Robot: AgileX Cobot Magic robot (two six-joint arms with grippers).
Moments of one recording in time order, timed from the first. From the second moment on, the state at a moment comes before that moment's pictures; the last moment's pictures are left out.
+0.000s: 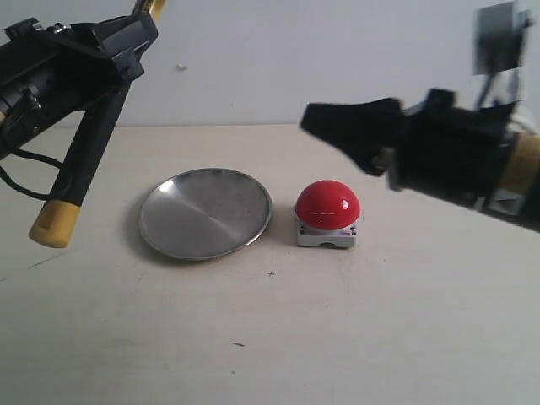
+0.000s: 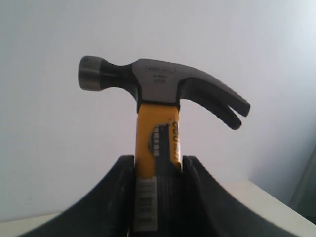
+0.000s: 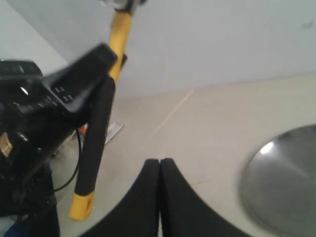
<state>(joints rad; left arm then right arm) -0.42 1.45 -0.68 0.27 -0.84 -0.51 0.23 1.46 -0.57 -0.82 -0.94 1.24</state>
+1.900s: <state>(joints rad) -0.42 1.46 -0.71 0.18 -0.83 -0.29 0.64 1.94 -1.07 -0.52 -0.95 0.99</state>
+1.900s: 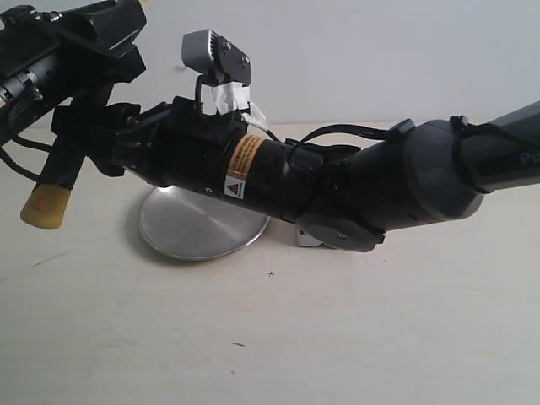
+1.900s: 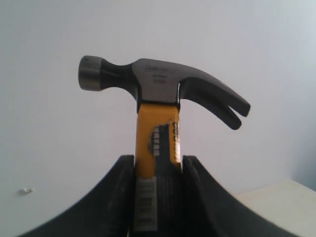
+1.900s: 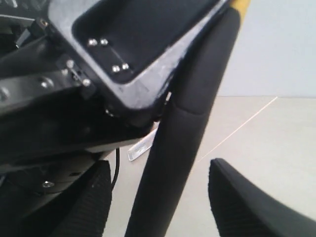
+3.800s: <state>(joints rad) -0.42 1.46 -0.71 0.28 -0.85 -0.33 0.65 1.97 -1.13 -0.40 -0.88 0.98</state>
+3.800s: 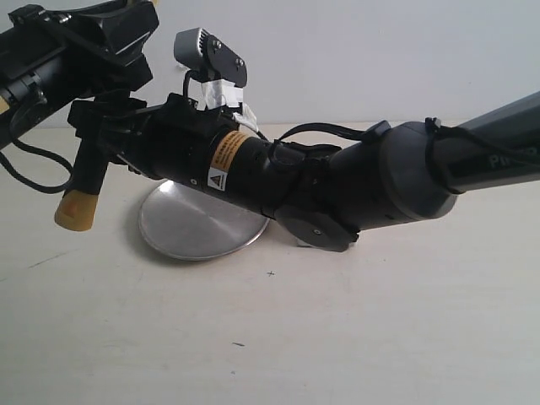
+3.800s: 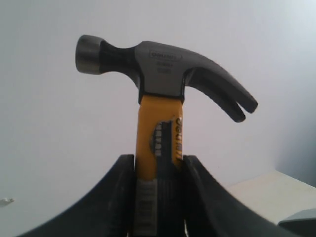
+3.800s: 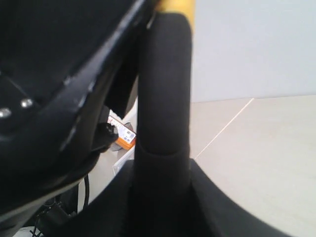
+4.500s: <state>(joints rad) -0.42 1.45 -0.71 0.24 -0.85 -0.32 0.65 1.99 -1.13 -0.39 -0.82 1.01</state>
